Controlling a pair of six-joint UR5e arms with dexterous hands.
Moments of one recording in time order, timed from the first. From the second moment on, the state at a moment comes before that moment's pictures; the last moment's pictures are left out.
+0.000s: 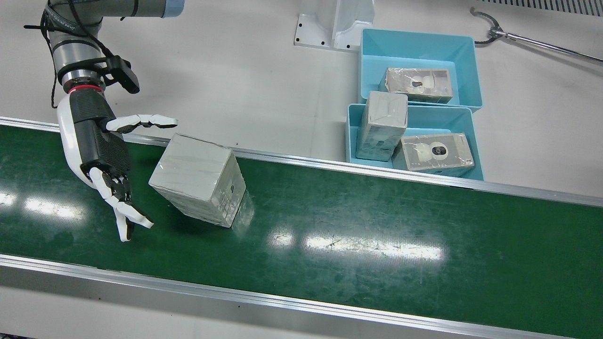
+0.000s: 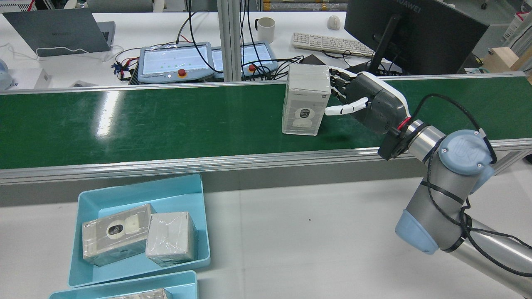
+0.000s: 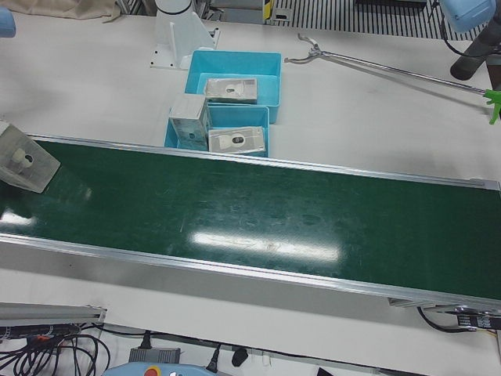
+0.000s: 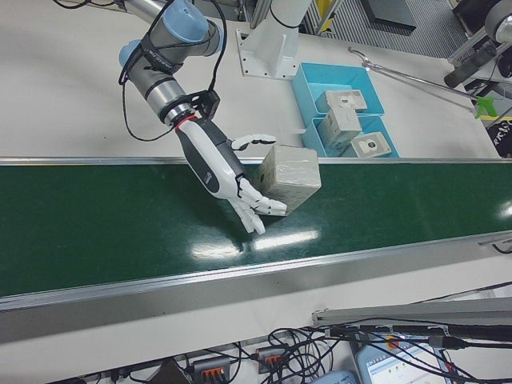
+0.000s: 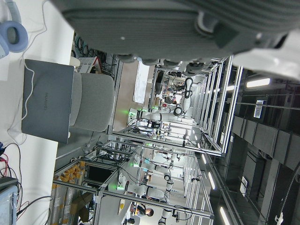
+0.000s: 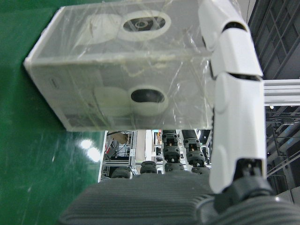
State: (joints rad) left arm -1.81 -1.79 -1.75 0.44 1.92 -0.15; right arm 0.86 -1.19 1.84 -3.44 -1.31 -0.15
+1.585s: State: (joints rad) left arm -1.81 -1.79 -1.75 0.44 1.92 -0.15; right arm 0.59 -0.92 2.03 -3.72 -1.05 -0.34
